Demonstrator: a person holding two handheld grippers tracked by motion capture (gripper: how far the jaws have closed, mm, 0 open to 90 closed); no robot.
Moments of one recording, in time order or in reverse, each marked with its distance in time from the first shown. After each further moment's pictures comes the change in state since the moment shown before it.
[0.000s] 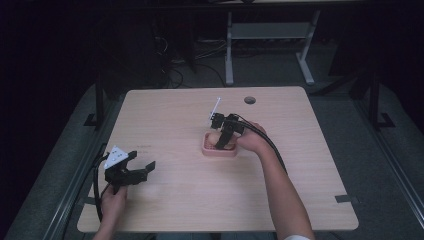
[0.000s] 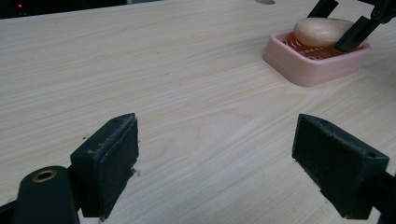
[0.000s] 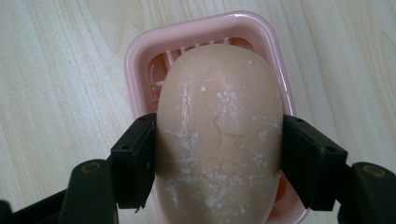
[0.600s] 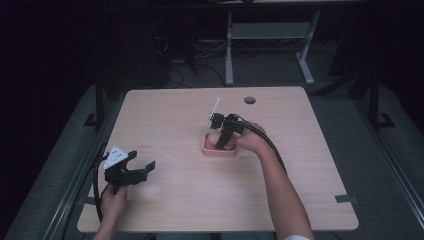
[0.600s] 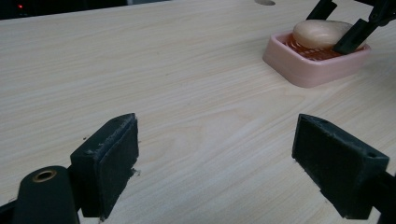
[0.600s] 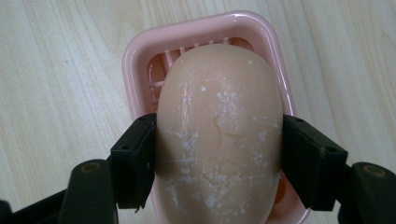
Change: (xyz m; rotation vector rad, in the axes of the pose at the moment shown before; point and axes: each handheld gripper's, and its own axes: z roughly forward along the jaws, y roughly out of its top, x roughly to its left) left arm 0.000 0.000 0.000 -0.002 0.000 -0.003; right arm 0.000 0.001 0.002 0.004 -0.006 -0.006
